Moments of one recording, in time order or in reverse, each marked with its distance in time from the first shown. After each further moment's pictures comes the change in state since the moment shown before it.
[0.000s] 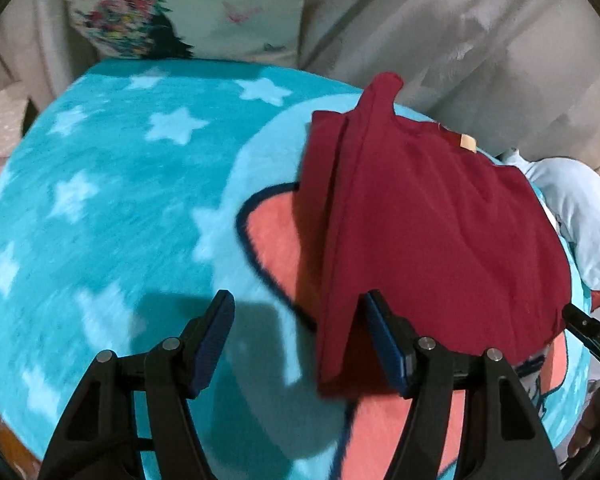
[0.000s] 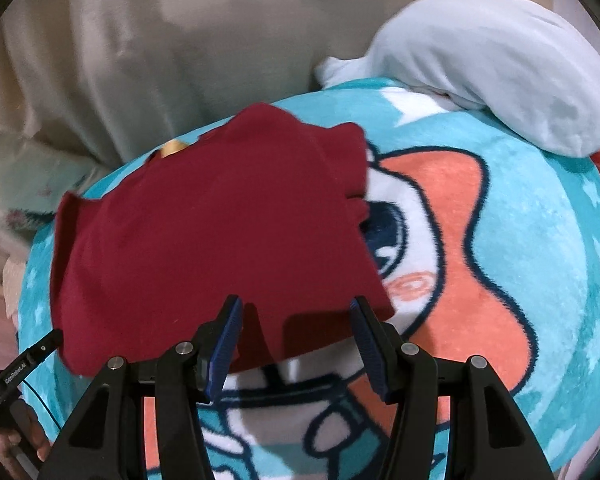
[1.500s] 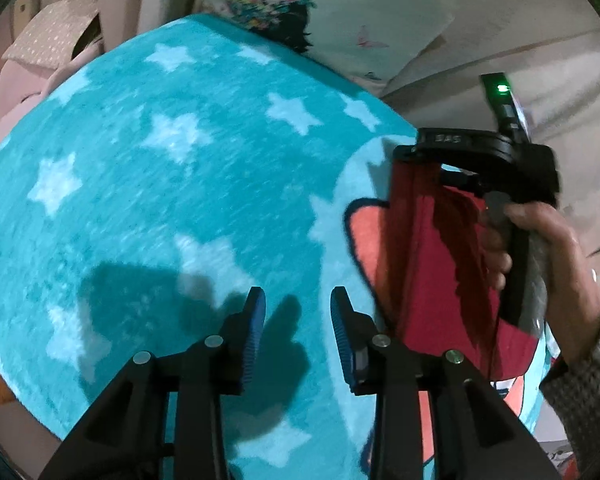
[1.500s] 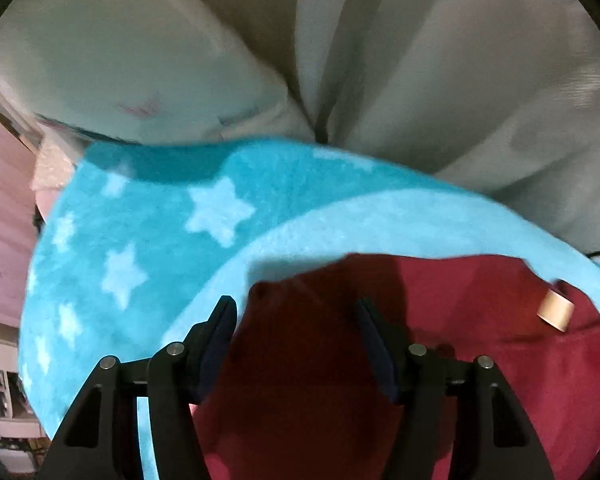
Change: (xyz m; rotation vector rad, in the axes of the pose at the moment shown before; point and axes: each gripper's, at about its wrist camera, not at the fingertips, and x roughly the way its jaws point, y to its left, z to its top) left arm -0.047 0.090 -0.024 -0.312 -0.024 -0.071; right arm 0.163 0.315 0.089 -0.543 0.235 0.156
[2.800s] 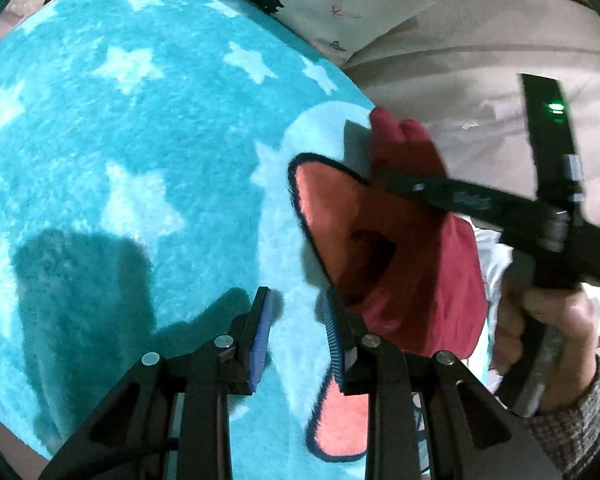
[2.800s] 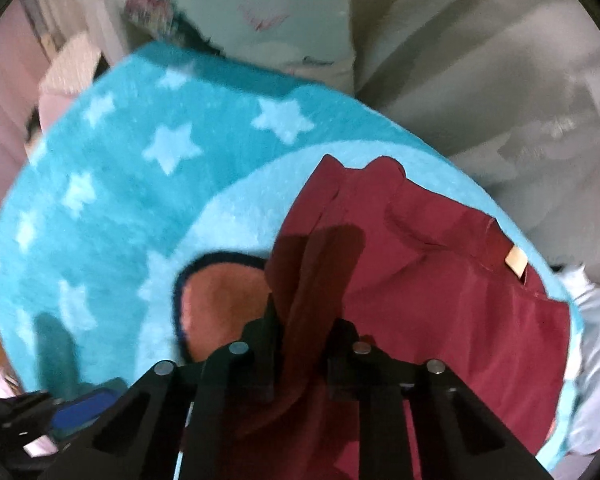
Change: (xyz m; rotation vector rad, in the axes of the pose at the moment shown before) left arm 0.008 -0.015 -0.032 -0.057 0.080 -0.236; right arm -0.066 0.031 -0.071 -0.230 0.017 -0.111
